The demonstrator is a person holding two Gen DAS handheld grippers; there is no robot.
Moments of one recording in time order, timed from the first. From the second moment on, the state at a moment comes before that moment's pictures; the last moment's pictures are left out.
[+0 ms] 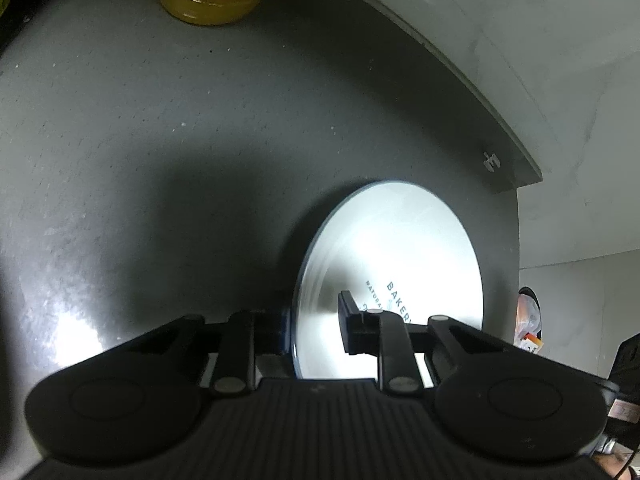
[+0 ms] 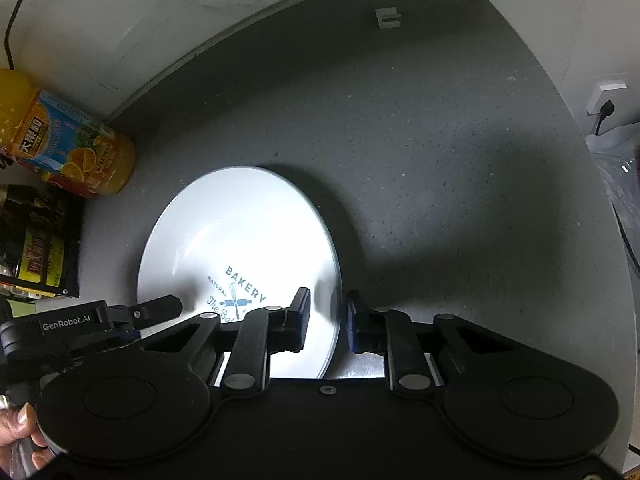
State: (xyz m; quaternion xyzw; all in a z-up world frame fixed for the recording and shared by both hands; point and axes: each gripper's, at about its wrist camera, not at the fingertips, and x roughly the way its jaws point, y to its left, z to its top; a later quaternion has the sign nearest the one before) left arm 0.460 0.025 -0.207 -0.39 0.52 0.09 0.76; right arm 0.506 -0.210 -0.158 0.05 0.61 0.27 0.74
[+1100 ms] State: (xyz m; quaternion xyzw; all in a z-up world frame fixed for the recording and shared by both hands) left arm 0.427 0.064 -0.157 -0.37 0.47 0.08 0.80; right arm 0.498 -0.225 -0.109 0.07 0.56 0.31 0.77
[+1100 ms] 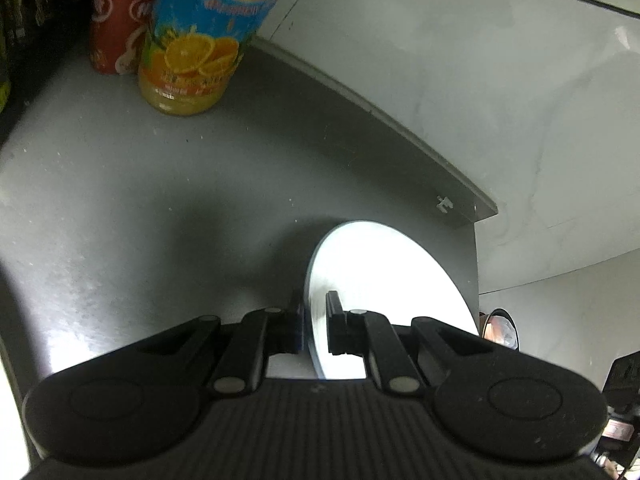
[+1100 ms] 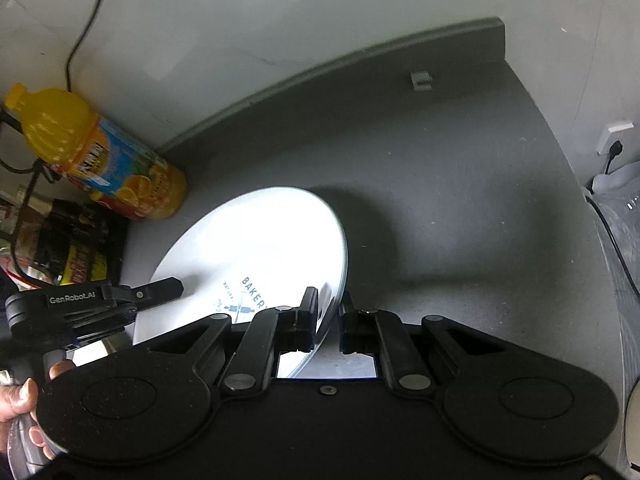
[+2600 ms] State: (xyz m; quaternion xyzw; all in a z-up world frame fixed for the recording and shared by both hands) left arm 0.236 0.211 -0.119 -0.39 0.46 0.15 0.78; right arm 0.317 -0.067 -0.082 0.06 0.55 0.36 0.75
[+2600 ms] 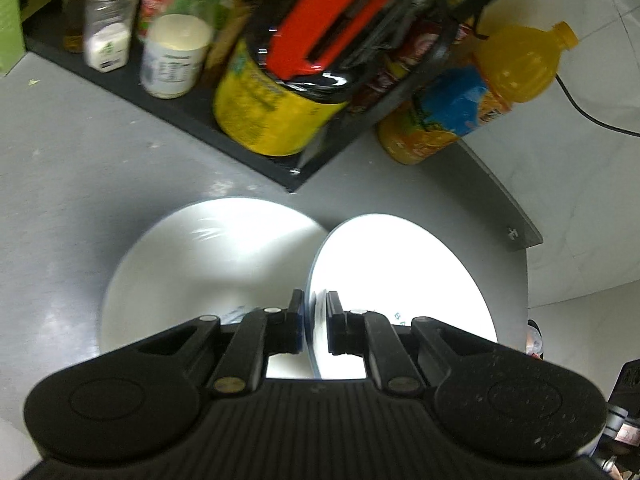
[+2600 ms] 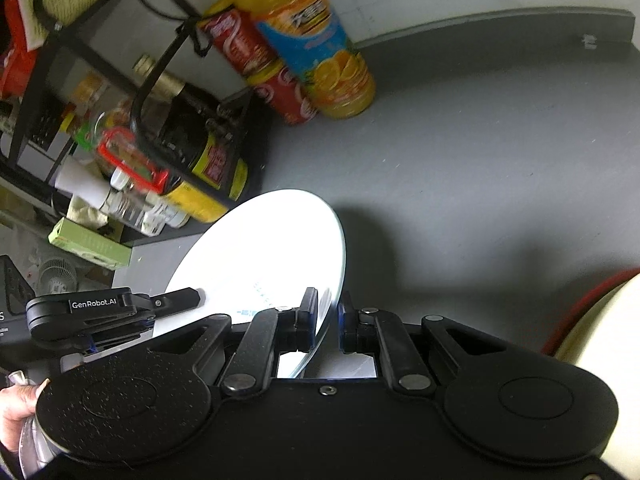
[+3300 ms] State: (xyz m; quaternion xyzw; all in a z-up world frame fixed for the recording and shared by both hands) left arm 0.185 0.229 -0.159 -0.43 0.47 0.16 0.75; right arm 0.275 -0.039 -0.094 0.01 0.57 0.35 0.74
